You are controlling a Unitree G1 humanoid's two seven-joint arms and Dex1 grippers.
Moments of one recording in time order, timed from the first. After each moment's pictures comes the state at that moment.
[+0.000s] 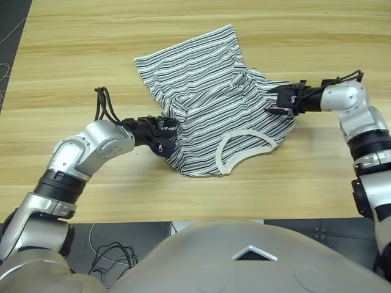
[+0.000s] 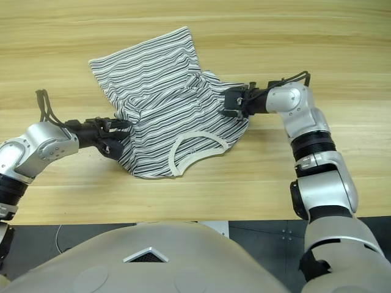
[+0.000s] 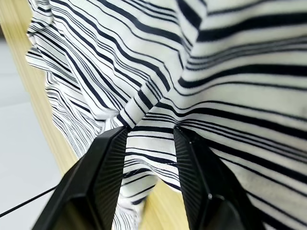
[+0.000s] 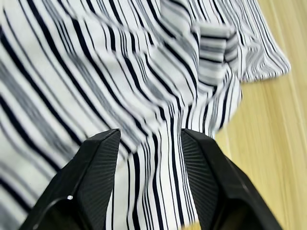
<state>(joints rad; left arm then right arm) -0.14 0.91 -0.43 0.10 0.71 -0.55 -0.59 -0.57 -0.60 0.36 0.76 -0.26 -0.43 0.96</state>
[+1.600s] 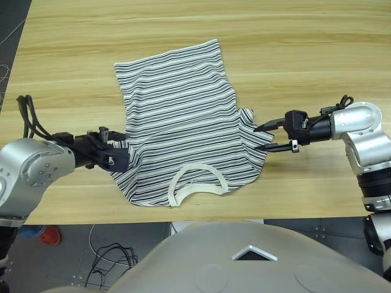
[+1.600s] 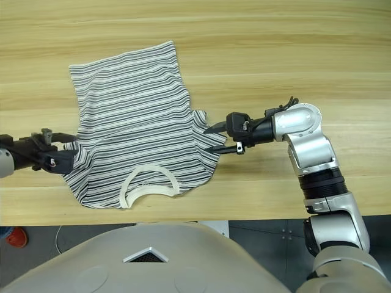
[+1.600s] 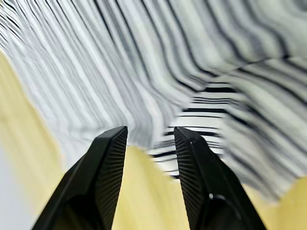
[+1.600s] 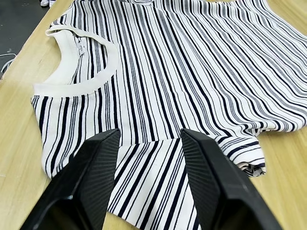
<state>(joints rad) 0.38 1.19 0.04 -0.24 0.15 -0.25 -0.95 -0.22 -0.66 0.28 0.06 0.20 0.05 1.35</state>
